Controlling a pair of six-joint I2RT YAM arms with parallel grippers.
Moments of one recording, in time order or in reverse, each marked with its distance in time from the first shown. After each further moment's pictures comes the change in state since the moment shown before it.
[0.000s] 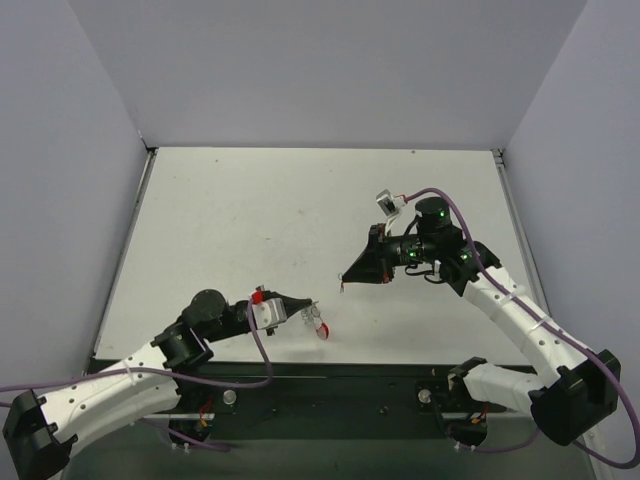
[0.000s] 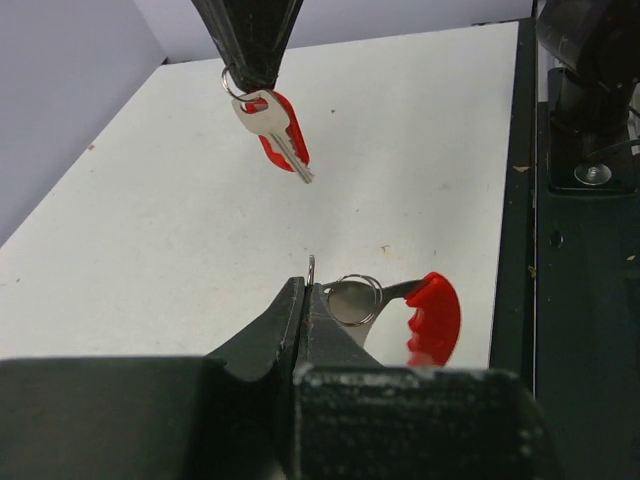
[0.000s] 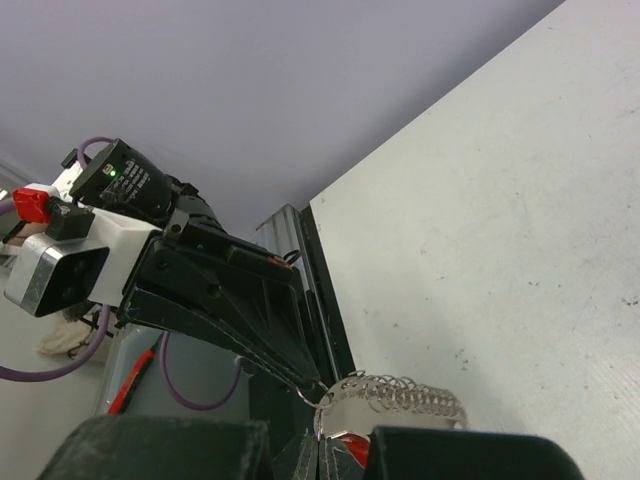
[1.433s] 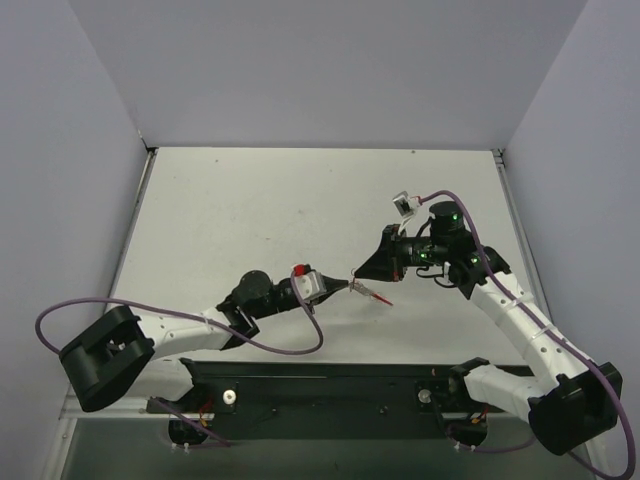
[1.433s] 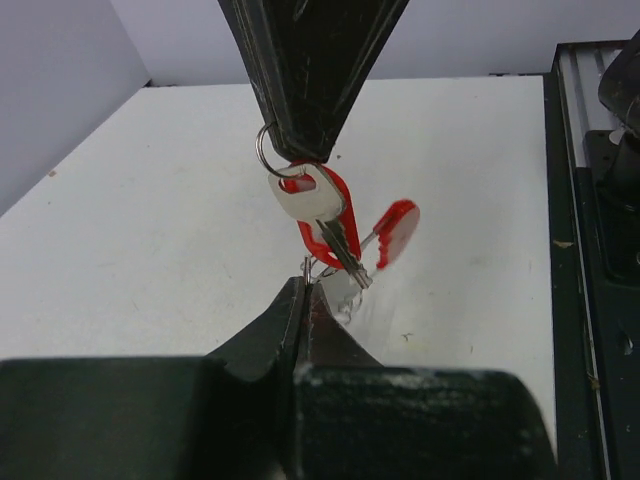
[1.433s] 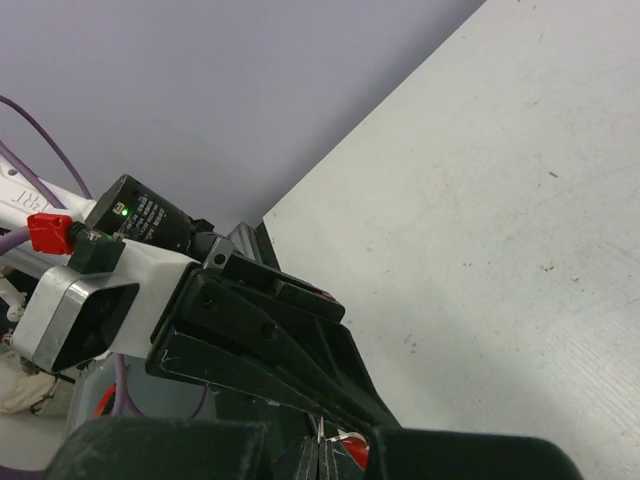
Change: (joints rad) left arm -0.003 0.676 0.120 0.595 0.006 -0.093; right arm -0.099 -0.047 -0.060 -0.030 0.038 0.001
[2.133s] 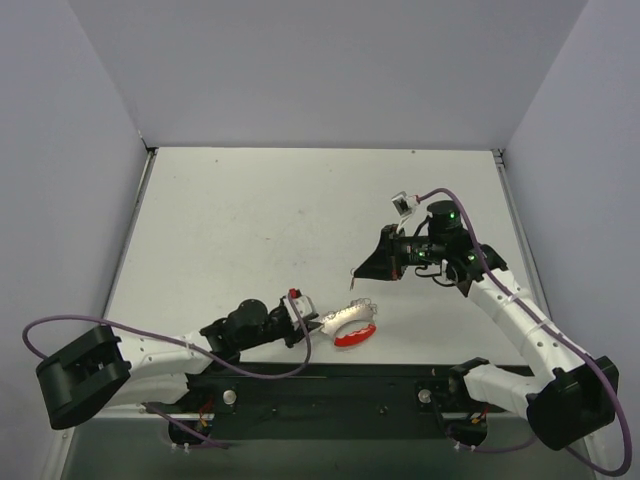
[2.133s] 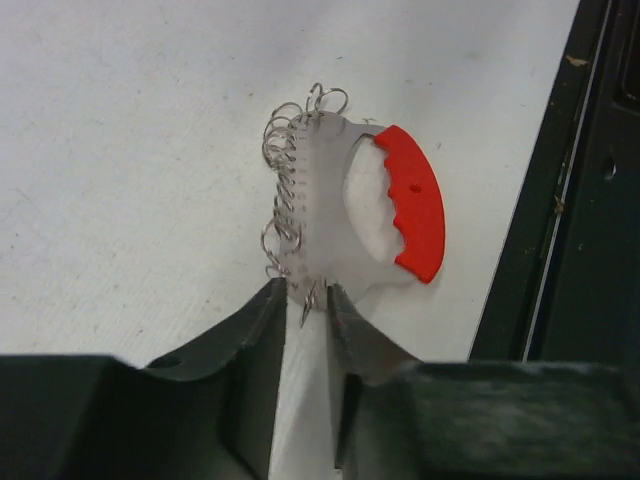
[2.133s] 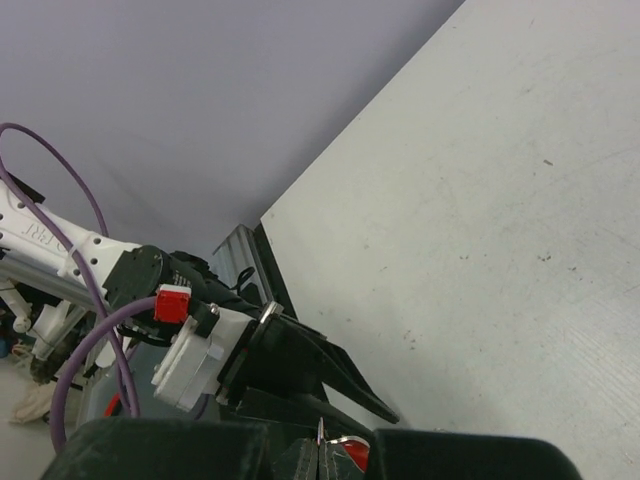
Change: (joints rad) left arm -0.093 -0.179 -0.267 -0.214 -0.220 -0.116; right arm -0.005 0.024 0.000 0.002 0.000 0.020
